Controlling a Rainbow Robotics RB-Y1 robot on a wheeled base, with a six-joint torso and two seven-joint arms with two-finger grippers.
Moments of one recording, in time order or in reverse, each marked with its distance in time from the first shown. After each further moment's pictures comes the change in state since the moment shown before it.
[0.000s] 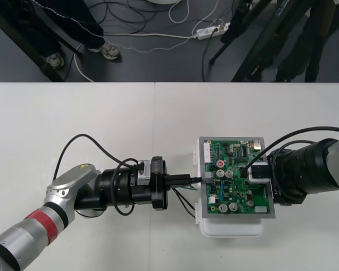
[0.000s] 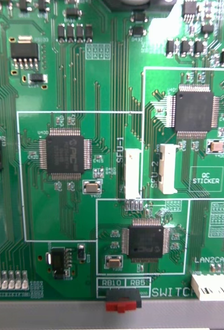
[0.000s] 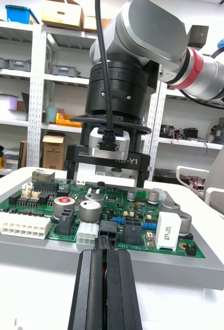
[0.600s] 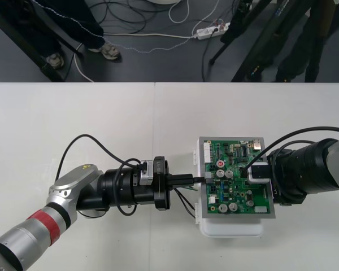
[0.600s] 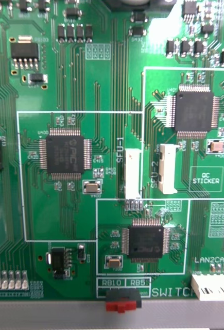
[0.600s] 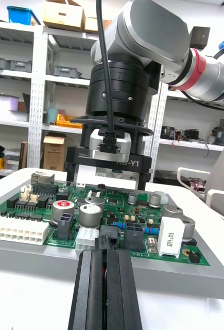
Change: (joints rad) right arm 0.000 0.000 0.000 0.000 0.000 0.000 0.000; left arm 0.000 -0.012 -0.001 0.000 0.000 0.012 0.000
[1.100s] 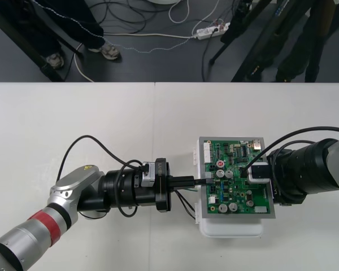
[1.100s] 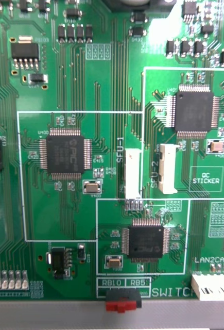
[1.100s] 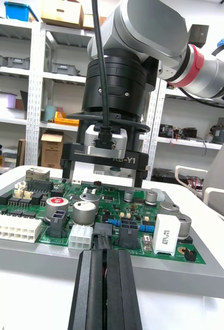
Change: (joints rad) right arm 0.000 0.000 0.000 0.000 -0.001 0.000 0.000; left arm 0.000 0.000 -0.014 0.000 -0.001 0.007 0.000
